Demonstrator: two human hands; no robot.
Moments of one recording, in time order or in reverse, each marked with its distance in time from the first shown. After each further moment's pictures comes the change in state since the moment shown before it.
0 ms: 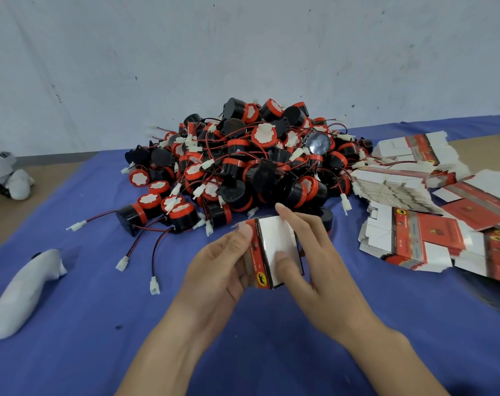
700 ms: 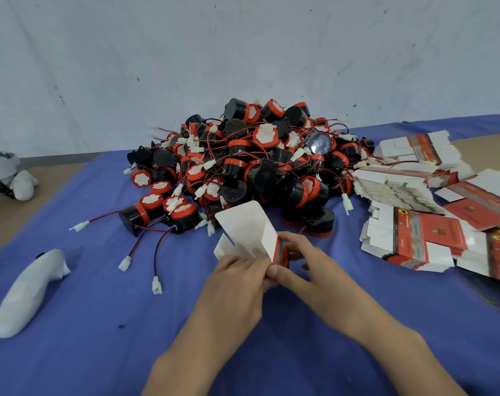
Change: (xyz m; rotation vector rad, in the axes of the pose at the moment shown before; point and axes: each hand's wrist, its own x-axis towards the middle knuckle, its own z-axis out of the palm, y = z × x) left_hand -0.008 -0.026 -0.010 1.468 -0.035 0.546; right_hand 0.003 0.013 -0.005 0.035 -0.237 0.279
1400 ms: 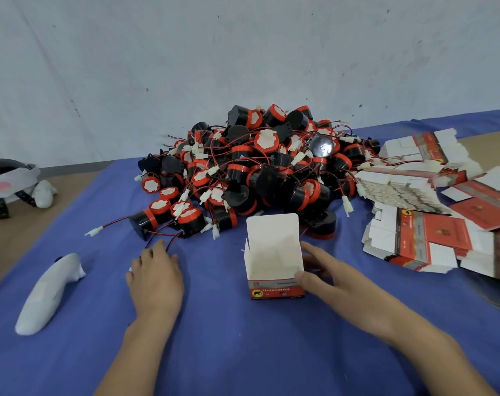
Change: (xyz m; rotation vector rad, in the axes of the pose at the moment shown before) left_hand -0.003 -0.094 -0.018 0.289 0.098 -0.921; right_hand -0.014 0.021 -0.026 0.205 -0.149 0.097
